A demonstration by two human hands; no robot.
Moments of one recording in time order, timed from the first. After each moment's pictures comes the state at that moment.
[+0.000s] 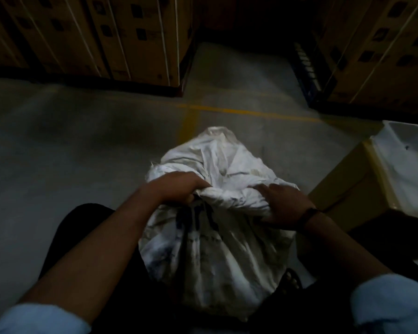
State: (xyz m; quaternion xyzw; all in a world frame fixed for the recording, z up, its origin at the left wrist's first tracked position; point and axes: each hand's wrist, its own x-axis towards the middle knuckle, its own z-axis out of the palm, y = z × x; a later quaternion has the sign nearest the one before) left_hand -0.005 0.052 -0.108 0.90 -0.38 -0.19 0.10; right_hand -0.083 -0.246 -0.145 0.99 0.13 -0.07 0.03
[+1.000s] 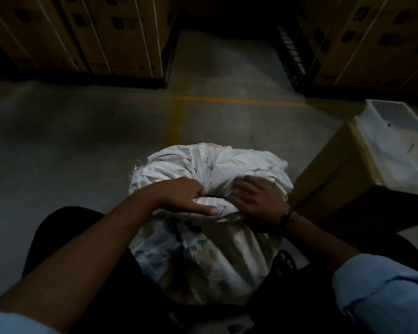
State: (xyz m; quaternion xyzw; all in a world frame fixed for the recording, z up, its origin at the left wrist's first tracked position) left_hand -0.017 0.035 -0.127 0.86 -0.37 -0.33 0.13; right_hand -0.104 -0.218 -0.182 0.92 0.35 0.16 0.06
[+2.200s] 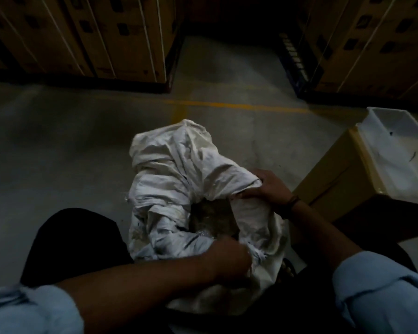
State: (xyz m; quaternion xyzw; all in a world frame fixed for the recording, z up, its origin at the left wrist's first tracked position) left_hand -0.142 -0.046 -0.227 0.81 -0.58 -0.01 0.01; right_hand -0.071 -0.230 -0.147 0.84 0.00 -0.03 -0.54
